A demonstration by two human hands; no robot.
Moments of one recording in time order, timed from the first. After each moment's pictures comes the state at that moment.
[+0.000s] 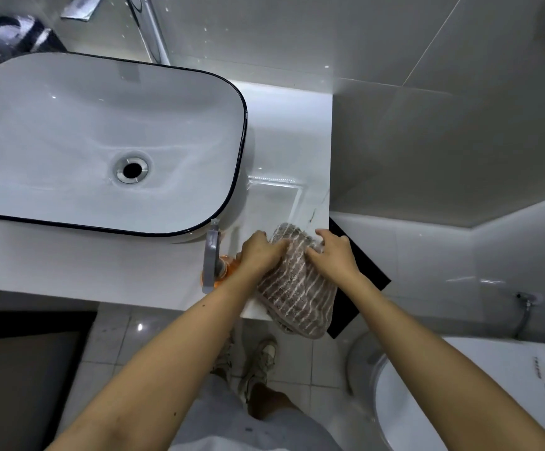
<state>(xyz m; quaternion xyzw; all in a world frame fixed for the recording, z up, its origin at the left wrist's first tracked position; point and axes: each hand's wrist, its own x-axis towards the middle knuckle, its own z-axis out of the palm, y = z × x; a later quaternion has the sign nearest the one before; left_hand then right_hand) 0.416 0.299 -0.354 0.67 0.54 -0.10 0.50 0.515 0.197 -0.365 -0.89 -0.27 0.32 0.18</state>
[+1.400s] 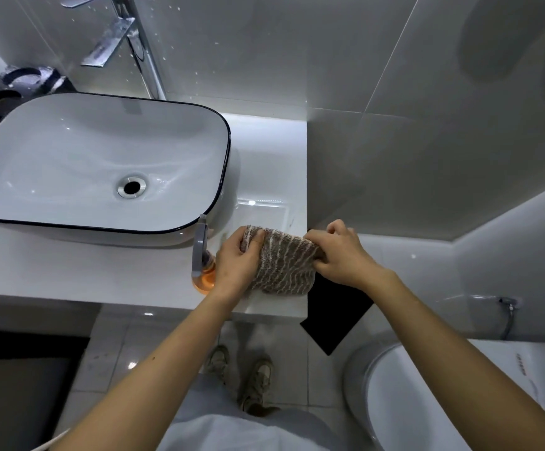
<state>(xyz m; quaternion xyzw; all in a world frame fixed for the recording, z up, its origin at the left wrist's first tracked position) 0.368 0.254 -0.288 0.66 0.45 0.19 0.57 0.525 0.141 -0.288 -0.84 -0.48 0.25 0.09</state>
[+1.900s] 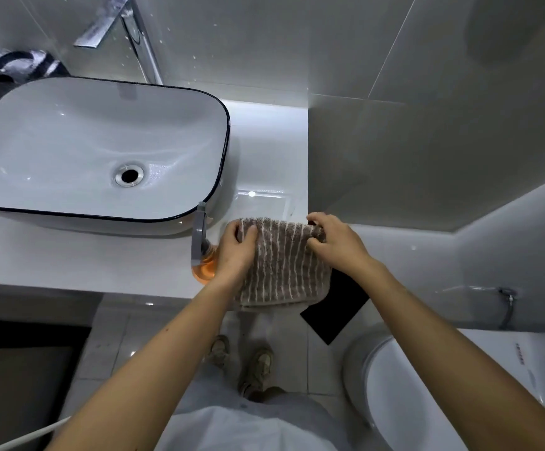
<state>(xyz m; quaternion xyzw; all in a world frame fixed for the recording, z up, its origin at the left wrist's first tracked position) 0.371 0.258 -0.308 0.60 0.50 0.14 0.61 0.518 0.149 -0.297 -0.87 -0.39 0.26 0.17</state>
